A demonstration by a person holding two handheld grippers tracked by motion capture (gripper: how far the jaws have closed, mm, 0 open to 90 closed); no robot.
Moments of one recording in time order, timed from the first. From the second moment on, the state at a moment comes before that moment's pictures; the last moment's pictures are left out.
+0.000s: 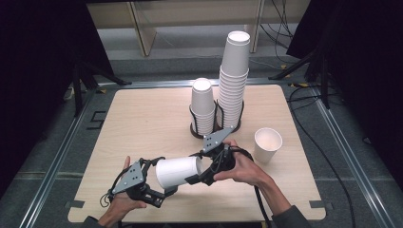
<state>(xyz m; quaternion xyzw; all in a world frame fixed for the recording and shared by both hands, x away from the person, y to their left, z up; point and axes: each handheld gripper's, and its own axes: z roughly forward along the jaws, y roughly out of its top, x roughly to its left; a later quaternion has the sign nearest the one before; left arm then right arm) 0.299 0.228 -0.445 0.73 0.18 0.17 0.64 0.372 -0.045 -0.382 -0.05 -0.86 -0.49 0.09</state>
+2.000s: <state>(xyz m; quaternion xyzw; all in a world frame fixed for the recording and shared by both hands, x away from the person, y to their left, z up) 0.297 0.220 -0.446 0.81 0.16 0.17 0.55 0.350 -0.038 -0.361 -0.02 -0.93 -0.38 -0.05</state>
